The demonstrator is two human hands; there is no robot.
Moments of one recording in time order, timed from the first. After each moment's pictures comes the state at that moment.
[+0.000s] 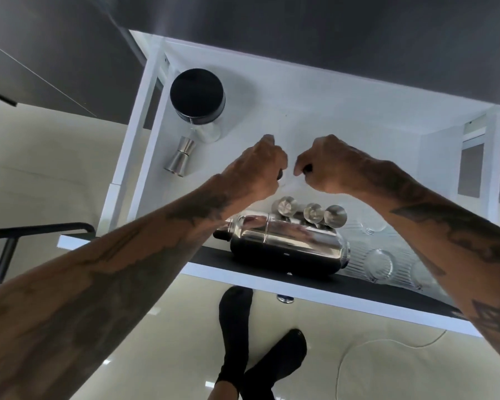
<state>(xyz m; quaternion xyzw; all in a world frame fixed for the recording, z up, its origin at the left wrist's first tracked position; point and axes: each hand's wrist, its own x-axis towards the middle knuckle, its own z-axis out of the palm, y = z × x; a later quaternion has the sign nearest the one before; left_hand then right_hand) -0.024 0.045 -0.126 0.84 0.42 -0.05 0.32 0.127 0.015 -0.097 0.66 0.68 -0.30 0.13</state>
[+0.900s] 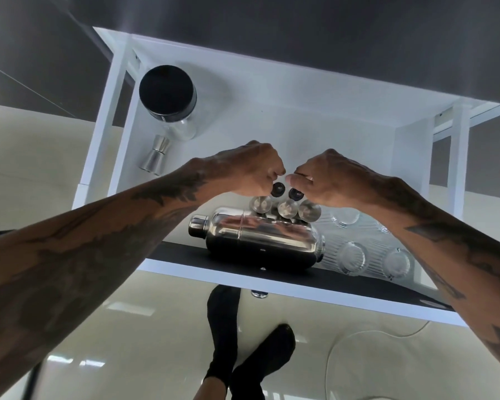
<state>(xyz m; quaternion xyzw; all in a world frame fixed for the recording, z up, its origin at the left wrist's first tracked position) 0.004 0.049 -0.108 0.82 0.35 -0.19 0.40 0.157 -0.019 -0.088 0.65 0.66 -0.35 0.15</state>
